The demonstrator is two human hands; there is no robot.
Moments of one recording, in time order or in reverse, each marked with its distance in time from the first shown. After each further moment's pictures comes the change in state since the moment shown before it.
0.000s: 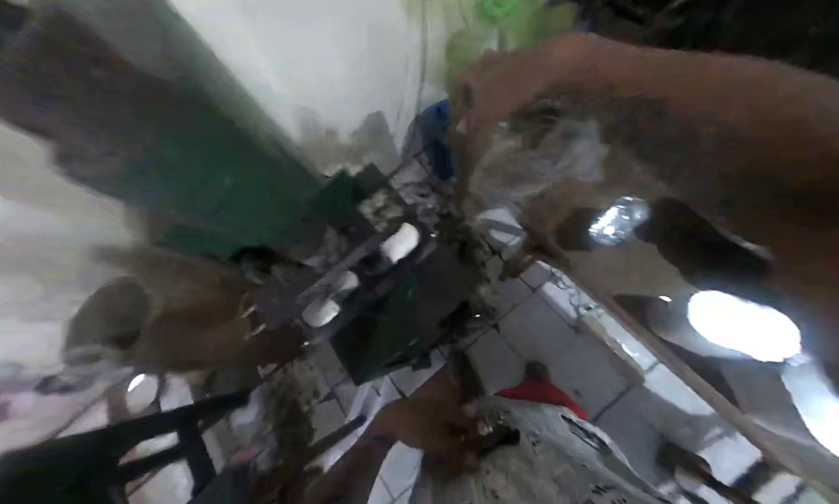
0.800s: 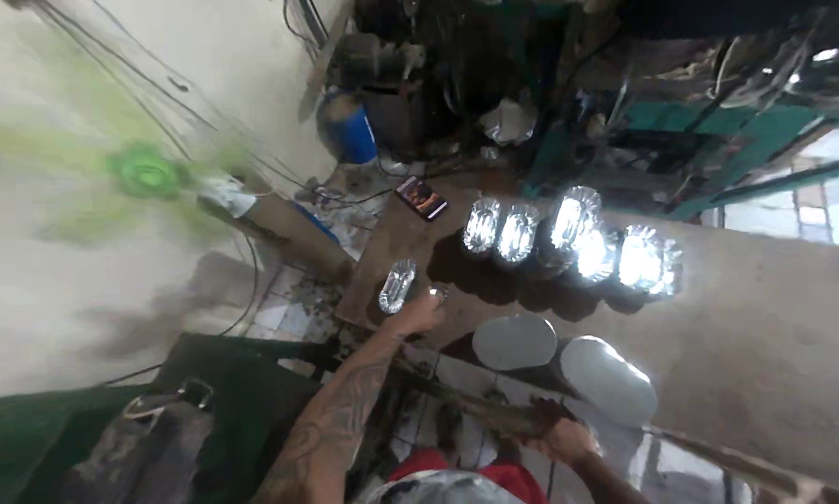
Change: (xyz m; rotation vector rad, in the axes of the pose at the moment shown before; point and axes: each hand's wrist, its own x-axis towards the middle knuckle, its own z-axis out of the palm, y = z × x) left_hand 0.479 0.074 -0.156 0.887 0.136 -0.199; right_hand -0.514 -0.025 0.503 0.676 -0.036 1.324
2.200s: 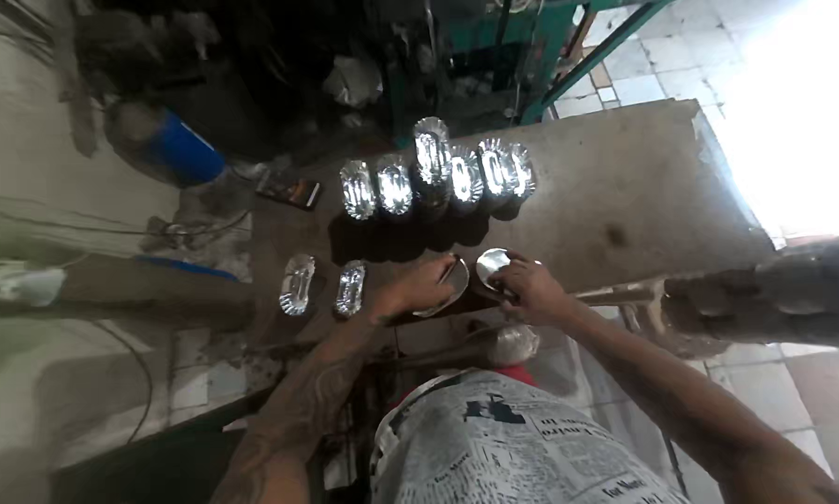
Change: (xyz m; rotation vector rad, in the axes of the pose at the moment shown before) left_hand -0.026 0.158 0.012 -0.039 -0.335 0.413; right_hand -0.103 -0.019 -0.162 0.072 0.671 -0.356
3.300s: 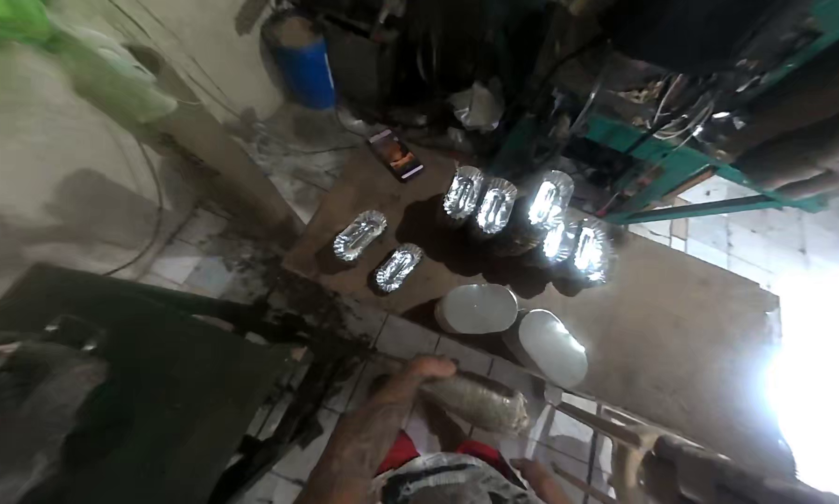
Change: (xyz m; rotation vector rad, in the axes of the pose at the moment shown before) left_hand -0.031 -0.079 0.167 -0.520 -0.019 -0.516; right_hand -0.173 0.013 0.105 0.280 -0.823 0.566
